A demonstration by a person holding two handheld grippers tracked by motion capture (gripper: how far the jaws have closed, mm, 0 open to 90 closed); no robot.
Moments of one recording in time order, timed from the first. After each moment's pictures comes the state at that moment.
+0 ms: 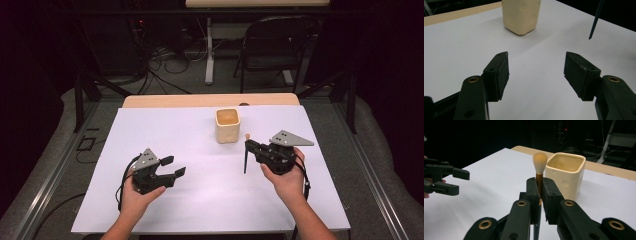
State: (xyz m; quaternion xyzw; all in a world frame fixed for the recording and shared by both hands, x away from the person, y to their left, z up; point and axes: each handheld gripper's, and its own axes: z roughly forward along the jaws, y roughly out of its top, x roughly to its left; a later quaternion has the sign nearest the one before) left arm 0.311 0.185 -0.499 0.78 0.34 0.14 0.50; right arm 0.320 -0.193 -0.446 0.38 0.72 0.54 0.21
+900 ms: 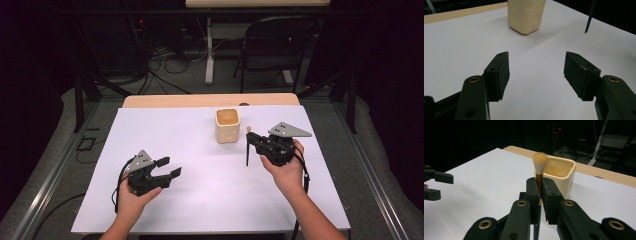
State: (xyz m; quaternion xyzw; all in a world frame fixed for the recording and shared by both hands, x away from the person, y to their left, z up) left arm 0.308 0.195 -0.503 0.78 0.36 0.14 0.50; right arm 0.341 -0.194 -0.441 0.40 0.72 0.53 0.22
